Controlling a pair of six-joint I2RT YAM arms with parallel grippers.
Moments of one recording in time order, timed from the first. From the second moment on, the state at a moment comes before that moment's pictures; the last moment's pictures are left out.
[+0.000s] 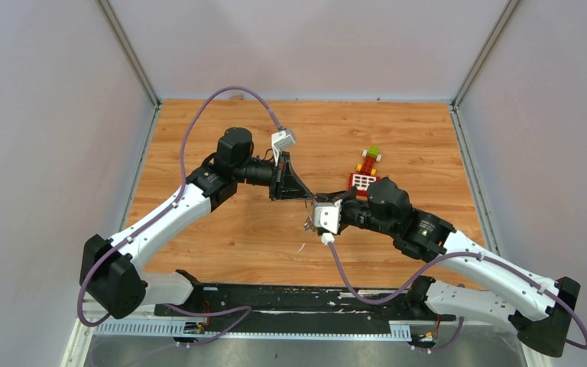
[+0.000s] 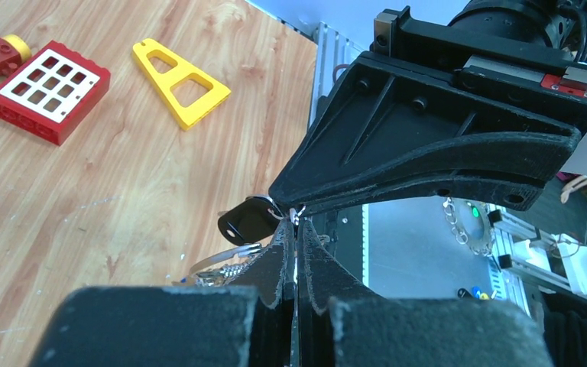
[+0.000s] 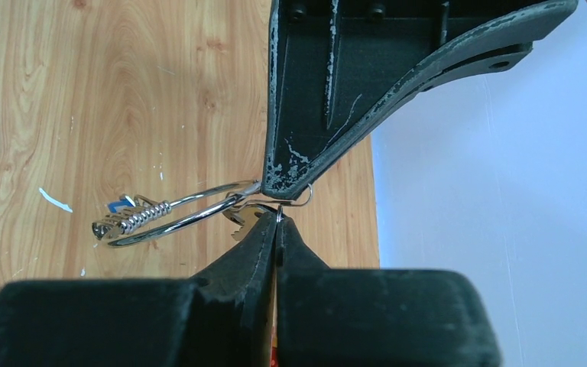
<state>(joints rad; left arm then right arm) -0.62 1.28 1.06 -0.11 0.96 -0.27 0.97 0.91 0.87 -0.27 -0.15 -0.94</state>
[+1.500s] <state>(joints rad) -0.62 1.31 1.06 -0.09 0.97 -0.29 0.97 0.91 0.87 -0.30 -0.14 -0.91</state>
